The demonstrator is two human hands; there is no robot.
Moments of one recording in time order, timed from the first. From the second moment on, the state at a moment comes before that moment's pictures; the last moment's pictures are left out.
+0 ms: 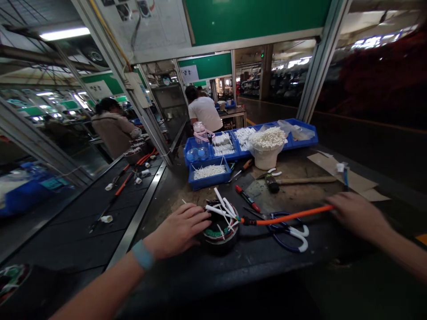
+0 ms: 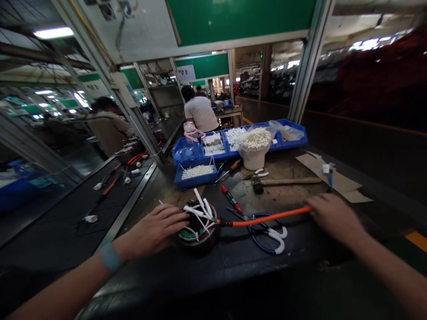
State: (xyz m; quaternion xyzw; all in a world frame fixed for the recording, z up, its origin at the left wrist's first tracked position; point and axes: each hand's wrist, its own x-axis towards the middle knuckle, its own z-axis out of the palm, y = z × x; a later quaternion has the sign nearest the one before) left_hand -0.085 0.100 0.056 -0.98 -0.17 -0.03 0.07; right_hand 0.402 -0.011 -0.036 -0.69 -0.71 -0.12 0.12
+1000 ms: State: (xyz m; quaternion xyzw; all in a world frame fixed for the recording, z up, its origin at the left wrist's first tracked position) left_hand -0.028 0.031 0.037 -0.89 -0.45 -0.07 0.01; right_hand 0.253 0.080 -0.027 -0.55 -0.82 -0.11 -0.04
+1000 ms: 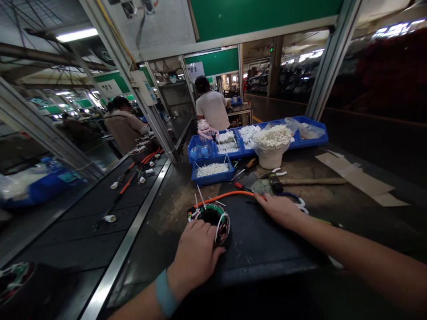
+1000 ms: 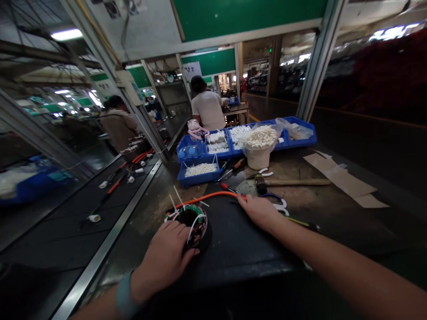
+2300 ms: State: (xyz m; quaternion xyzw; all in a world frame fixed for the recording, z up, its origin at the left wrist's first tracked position) left_hand -0.046 0.016 0.019 -0.77 -0.44 -0.43 -0.15; right_hand 0.165 0.041 -0.057 -0.28 -0.83 0.19 0.44
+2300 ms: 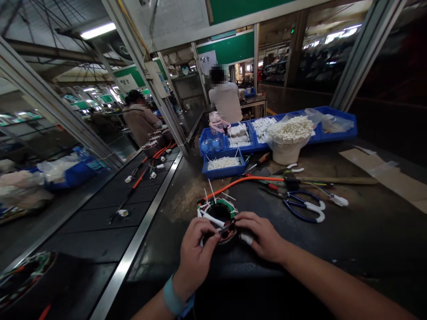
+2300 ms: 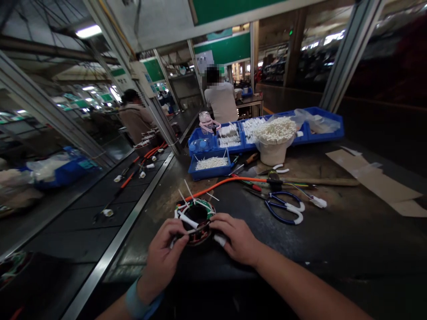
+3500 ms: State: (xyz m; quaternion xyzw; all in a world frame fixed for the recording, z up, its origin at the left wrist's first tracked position) left_hand -0.020 -0.001 0.039 -0.85 -0.44 -0.23 0.17; right_hand 0.161 0.046 -0.053 -0.30 -0.79 0.16 0.51
